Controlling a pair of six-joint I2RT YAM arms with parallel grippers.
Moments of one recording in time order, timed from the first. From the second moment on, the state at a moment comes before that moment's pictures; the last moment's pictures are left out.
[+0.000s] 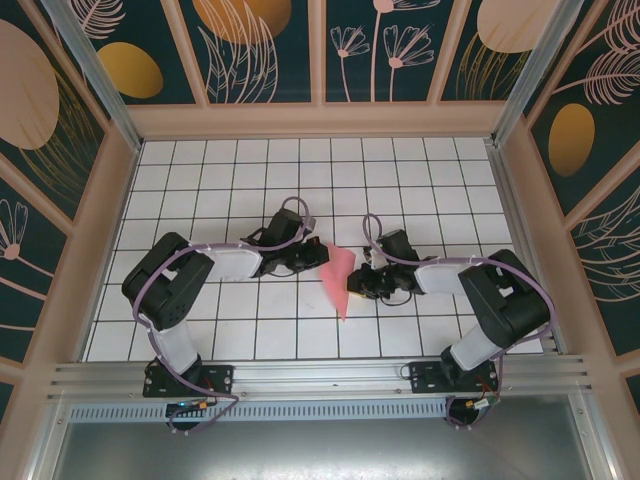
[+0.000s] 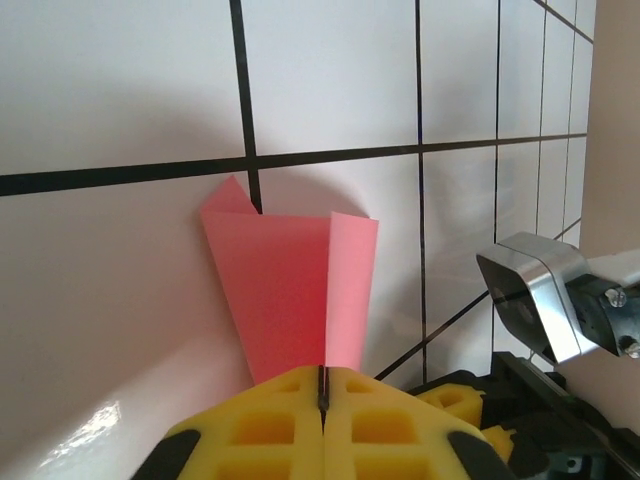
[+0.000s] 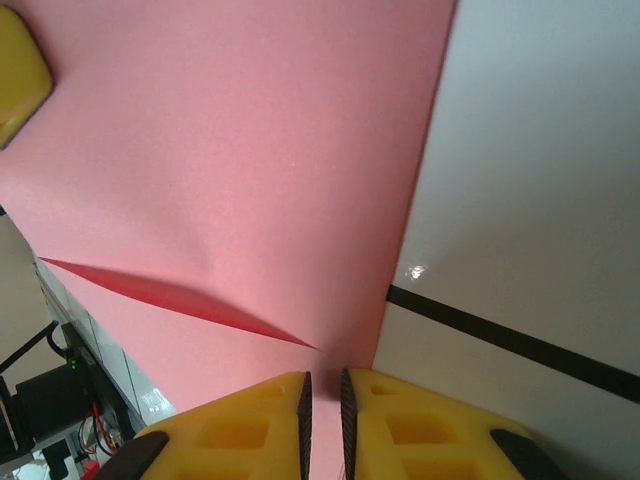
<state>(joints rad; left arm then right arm) -0.66 1.80 0.85 0.18 0.46 -0.91 0.53 1.57 0.53 0.03 -0.63 0.72</state>
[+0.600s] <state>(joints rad) -0.66 1.65 0.63 0.40 0.35 -1.15 0.62 1.13 0.45 0.08 -0.21 0.67</state>
